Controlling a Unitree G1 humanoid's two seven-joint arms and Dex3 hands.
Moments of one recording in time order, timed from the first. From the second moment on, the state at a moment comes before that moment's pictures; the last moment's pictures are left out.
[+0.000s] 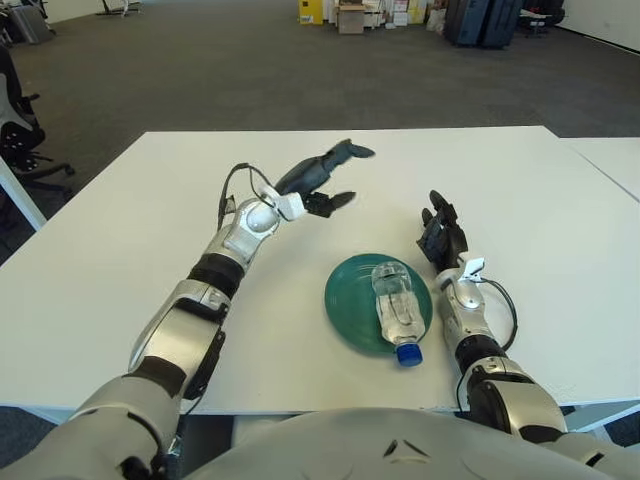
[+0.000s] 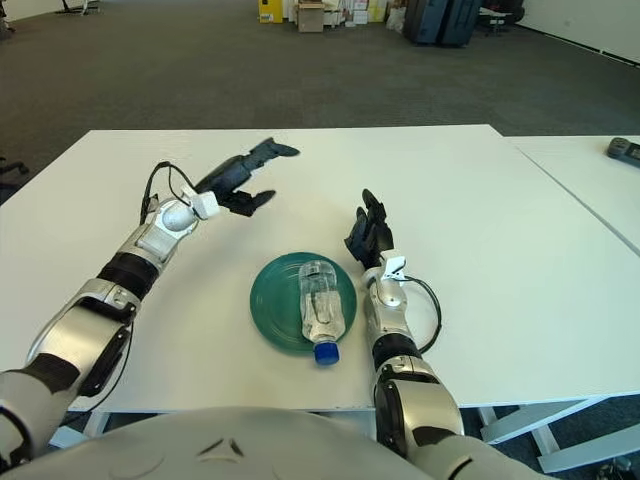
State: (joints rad) left arm -0.61 0.19 -0.21 0.78 0.16 -0.70 -0.22; right arm -0.31 0.00 -0.17 0.98 0.10 -0.60 0.07
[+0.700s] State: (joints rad) left arm -0.52 0.00 0.14 1.12 -0.15 -0.68 -0.17; right arm -0.35 -0.03 -0.24 1.07 0.12 -0.60 0.10
